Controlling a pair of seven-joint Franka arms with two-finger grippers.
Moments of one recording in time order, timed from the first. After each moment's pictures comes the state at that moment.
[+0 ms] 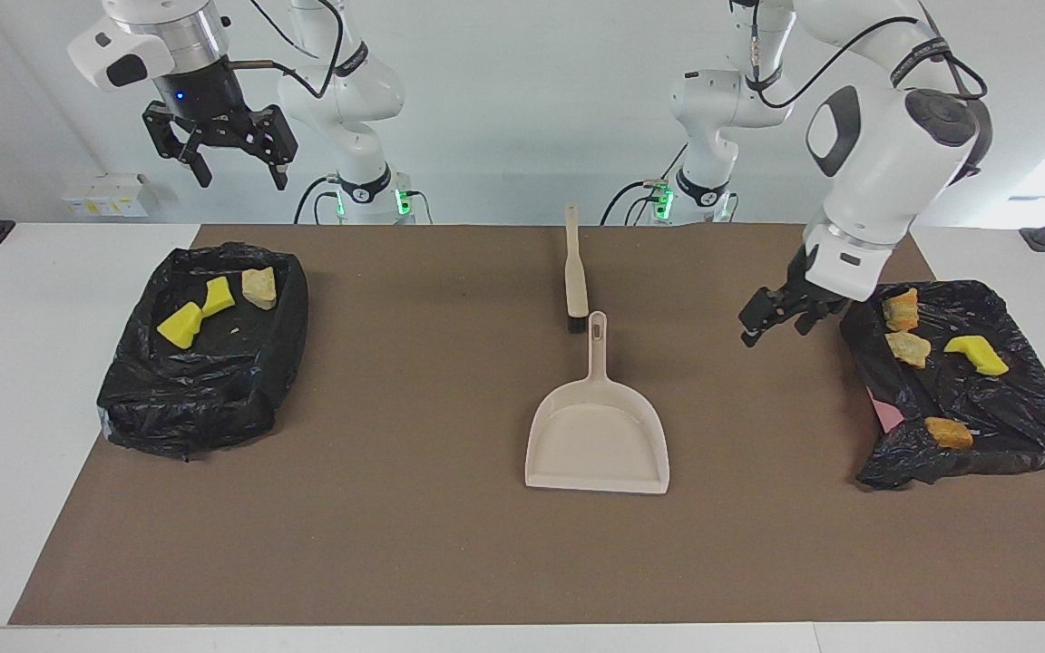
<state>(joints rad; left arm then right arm) -0.09 0.14 -0.03 -1.64 -0.12 1.85 -0.33 0.03 -0.02 0.02 -1.39 -0.02 1.36 0.09</state>
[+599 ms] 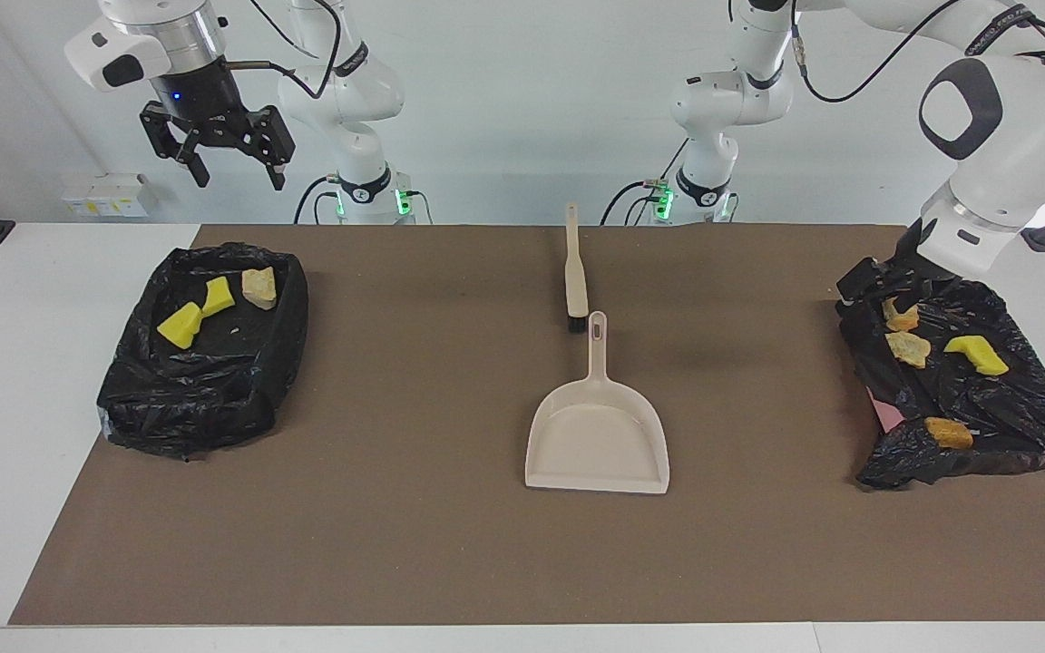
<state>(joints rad) 0.06 0.14 -0.03 -1.55 -0.05 1.63 0.02 0.03 -0.02 0.01 -1.39 -0.02 1.36 0.09</state>
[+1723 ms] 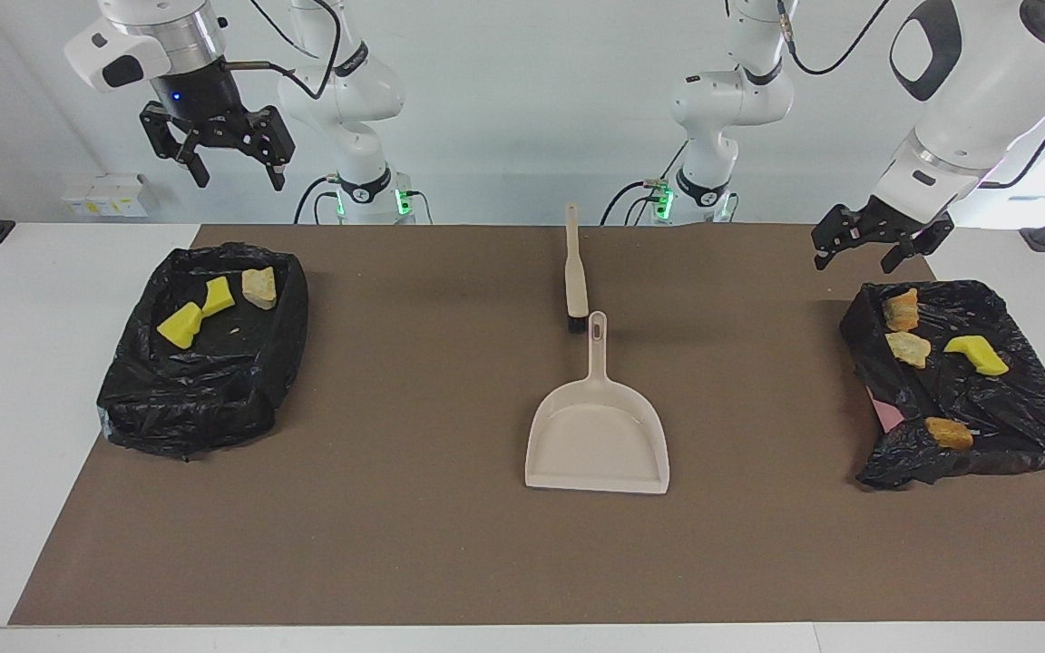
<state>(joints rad) 0.01 0.03 -0.05 -1.55 -0.01 1.53 0.07 0.03 -0.02 0.01 -1.39 -0.02 1.36 0.09</state>
